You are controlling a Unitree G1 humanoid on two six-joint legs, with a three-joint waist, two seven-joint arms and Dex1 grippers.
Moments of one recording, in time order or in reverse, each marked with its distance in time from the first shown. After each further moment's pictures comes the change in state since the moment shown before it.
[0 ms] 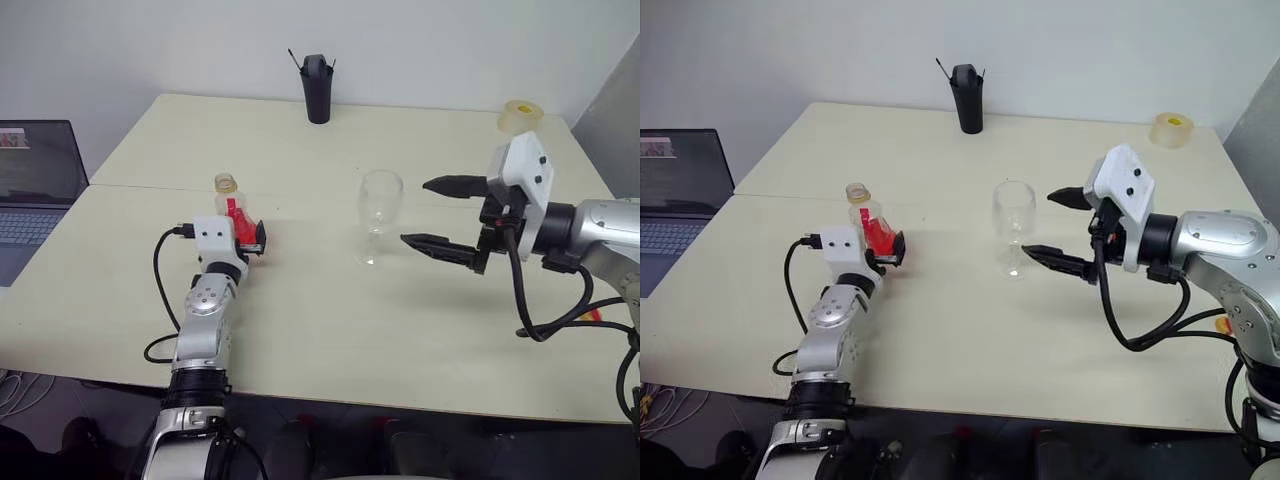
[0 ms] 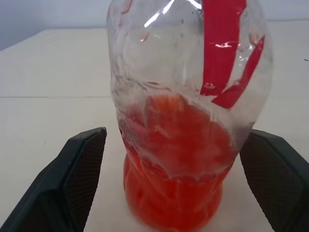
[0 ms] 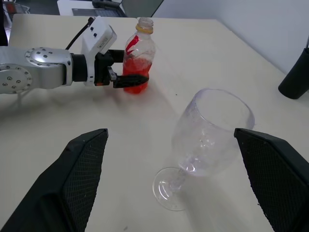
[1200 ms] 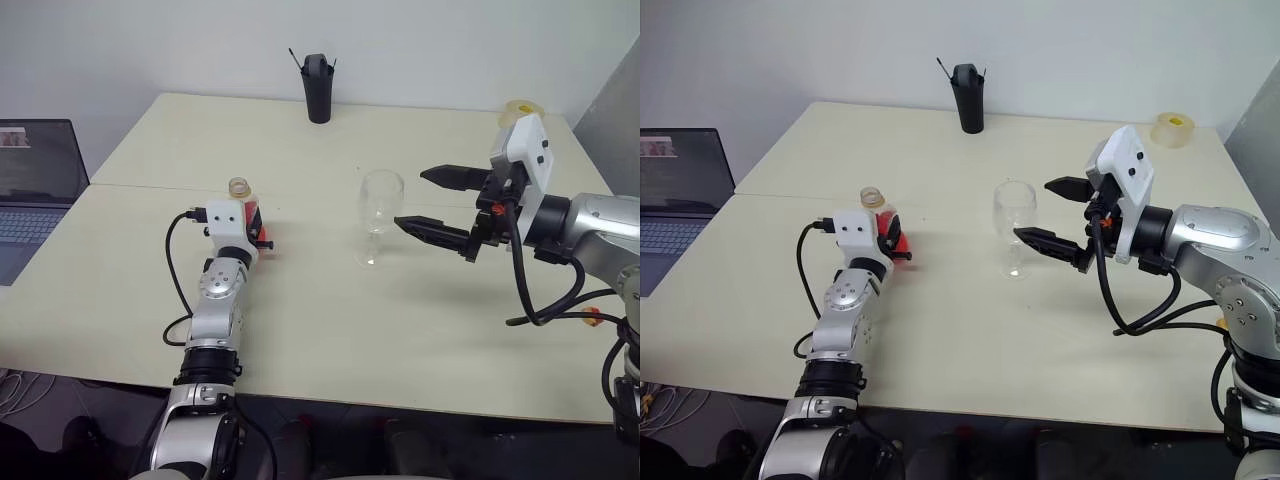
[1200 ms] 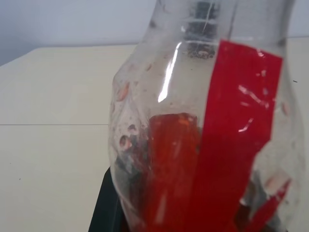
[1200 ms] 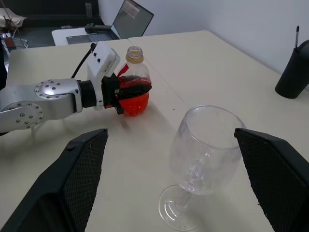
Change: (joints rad) left arm -0.093 -0.014 -0.023 0.098 0.019 -0.056 0.009; right arm -0.048 0.071 -0.040 0.020 0.111 0.093 -0.127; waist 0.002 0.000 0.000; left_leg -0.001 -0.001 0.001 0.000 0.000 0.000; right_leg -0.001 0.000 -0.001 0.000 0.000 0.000
